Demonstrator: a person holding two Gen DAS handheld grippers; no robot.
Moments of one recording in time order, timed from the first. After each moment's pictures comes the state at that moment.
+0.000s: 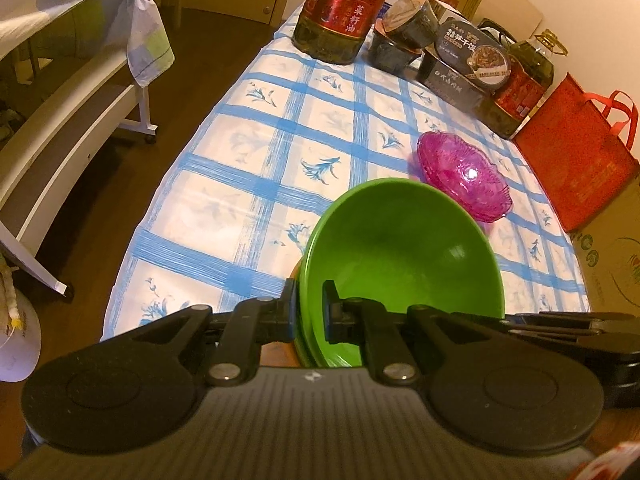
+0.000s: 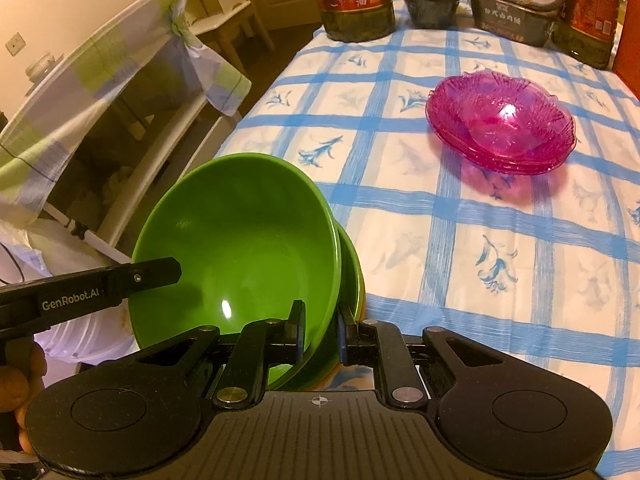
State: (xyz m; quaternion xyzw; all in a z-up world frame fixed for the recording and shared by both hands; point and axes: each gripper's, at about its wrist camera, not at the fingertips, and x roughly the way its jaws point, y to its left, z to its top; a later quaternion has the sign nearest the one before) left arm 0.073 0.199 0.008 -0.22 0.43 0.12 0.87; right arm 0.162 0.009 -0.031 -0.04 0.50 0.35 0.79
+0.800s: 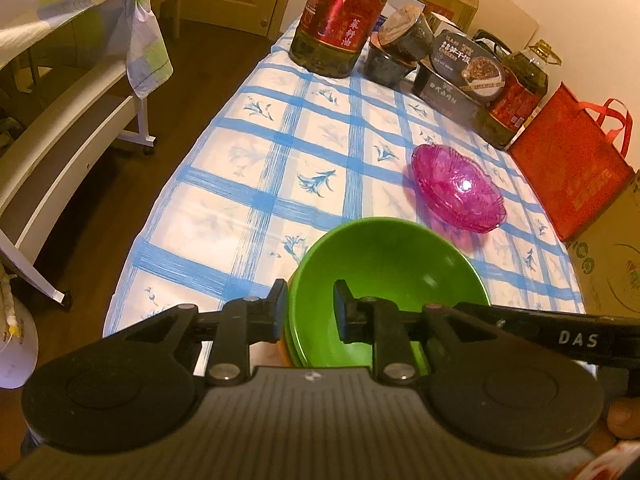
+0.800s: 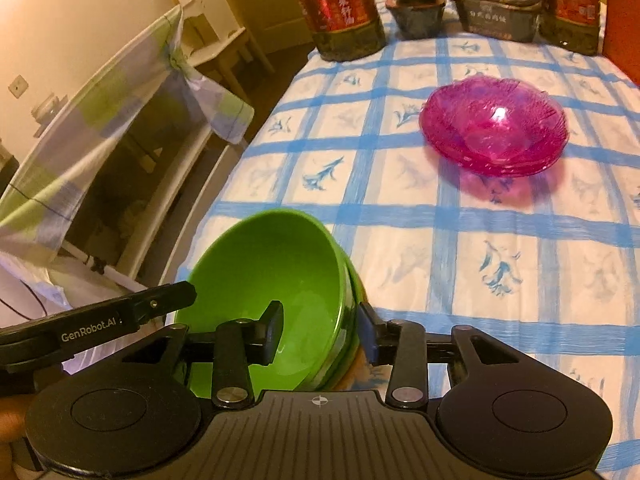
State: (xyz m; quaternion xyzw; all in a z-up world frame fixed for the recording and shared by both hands) left arm 0.070 0.199 0.014 -0.22 0.41 0.12 0.88; right arm 0.166 -0.010 -0.014 0.03 0.48 0.34 0.81
